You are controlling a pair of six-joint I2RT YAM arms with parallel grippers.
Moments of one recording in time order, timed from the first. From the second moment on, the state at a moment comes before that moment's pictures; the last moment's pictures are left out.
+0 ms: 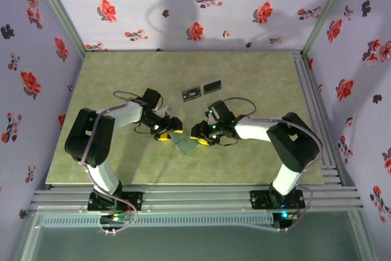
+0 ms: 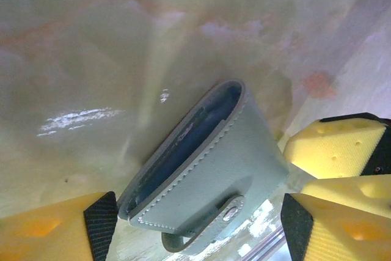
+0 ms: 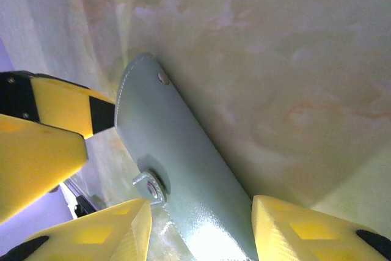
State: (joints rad) left arm -0.43 1.75 0.97 -0.57 0.65 -0.53; right arm 0.70 1.72 0.82 -0.04 -0.56 0.99
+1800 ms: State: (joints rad) left arm -0.54 1.61 0.93 -0.63 0.82 -0.58; right arm 0.65 1.73 0.94 -0.26 -0.54 0.70
